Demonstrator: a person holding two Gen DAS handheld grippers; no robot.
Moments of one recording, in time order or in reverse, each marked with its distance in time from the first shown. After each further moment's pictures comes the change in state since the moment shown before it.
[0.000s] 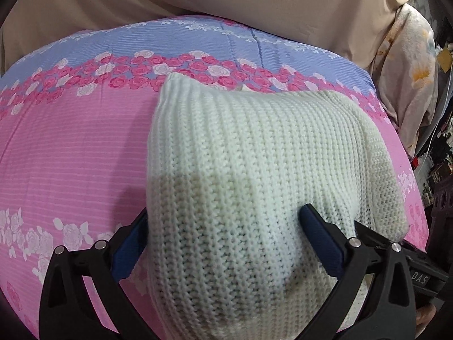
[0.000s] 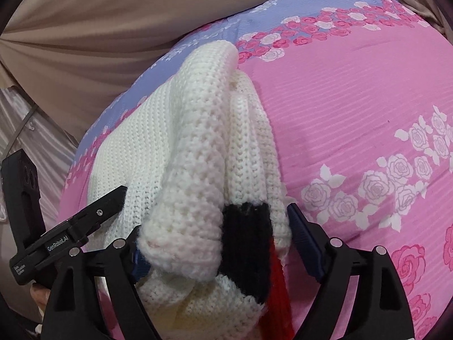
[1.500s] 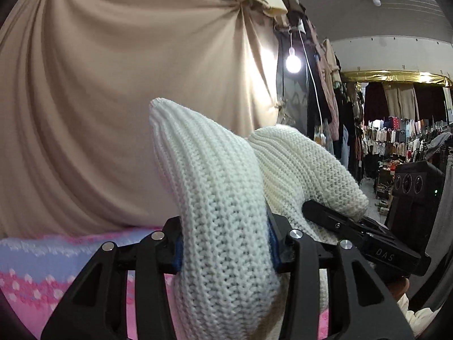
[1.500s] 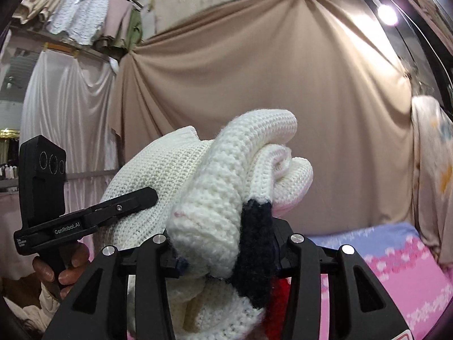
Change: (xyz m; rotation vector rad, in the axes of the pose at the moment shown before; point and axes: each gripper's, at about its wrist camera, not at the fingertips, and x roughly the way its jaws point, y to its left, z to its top) left arm -0.325 -0.017 0.067 0.408 -0.797 -0.367; right arm -0.268 0.224 0.027 -0.522 -0.871 0.195
